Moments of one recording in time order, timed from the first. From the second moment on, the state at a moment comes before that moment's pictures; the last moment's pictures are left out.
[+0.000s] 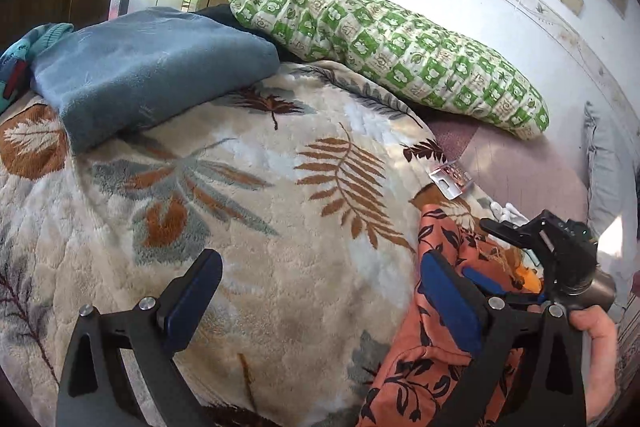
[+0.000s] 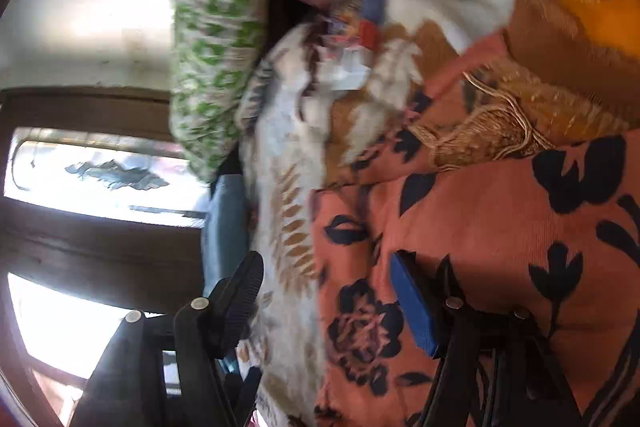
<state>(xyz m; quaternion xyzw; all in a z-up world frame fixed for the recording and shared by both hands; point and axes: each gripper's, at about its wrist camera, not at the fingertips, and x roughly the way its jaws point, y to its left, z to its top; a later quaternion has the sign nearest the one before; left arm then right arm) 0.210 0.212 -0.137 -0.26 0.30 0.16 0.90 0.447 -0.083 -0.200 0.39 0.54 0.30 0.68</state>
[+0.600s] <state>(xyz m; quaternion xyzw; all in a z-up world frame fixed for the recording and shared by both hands) 0.214 0.201 -0.139 -0.24 0.30 0.15 0.91 0.423 -0.128 -0.156 0.29 0.50 0.21 0.79</state>
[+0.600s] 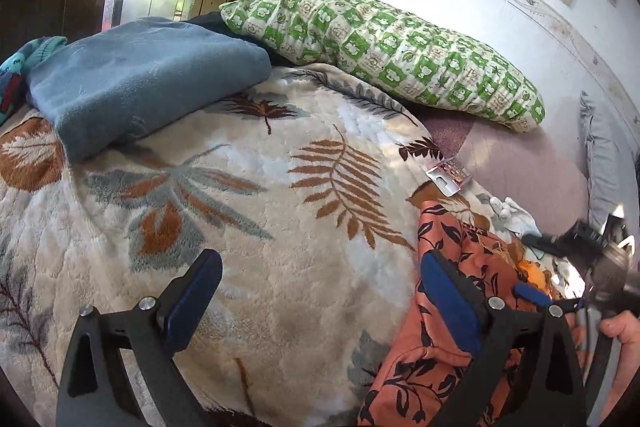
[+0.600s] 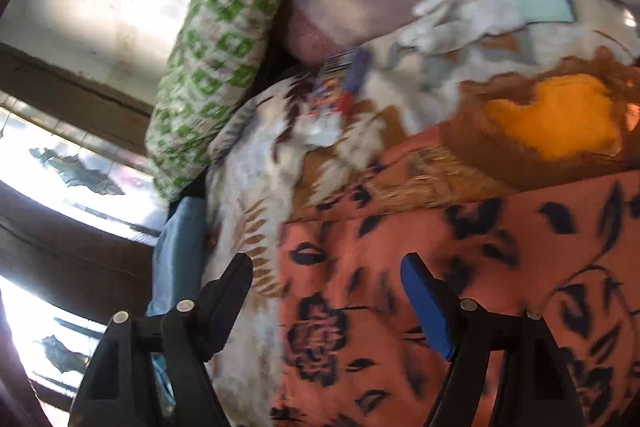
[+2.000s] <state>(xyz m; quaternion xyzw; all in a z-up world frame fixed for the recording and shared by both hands) 0.146 0.177 -0.086 -0.18 0.30 0.13 0.93 0.183 -0.374 -0.078 0.32 0.41 0.08 0.85</state>
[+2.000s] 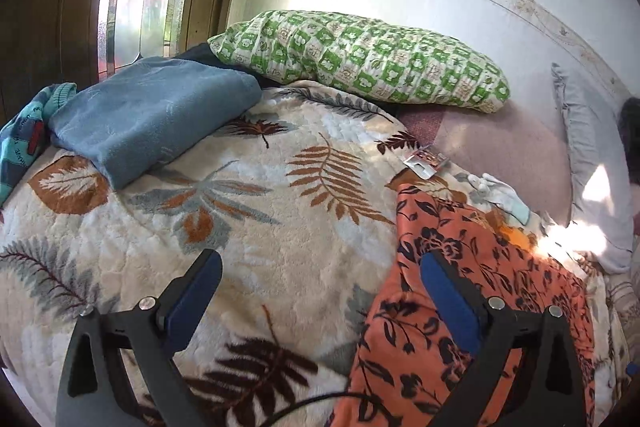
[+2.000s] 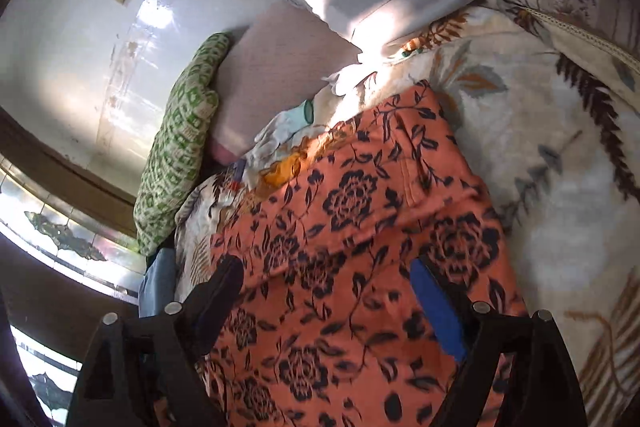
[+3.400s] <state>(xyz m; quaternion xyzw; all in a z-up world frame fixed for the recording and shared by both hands) -0.062 0.169 -0.065 -0.27 0.39 0.03 0.88 -0.032 -0.426 -0.090 0.28 0.42 0.05 0.86</state>
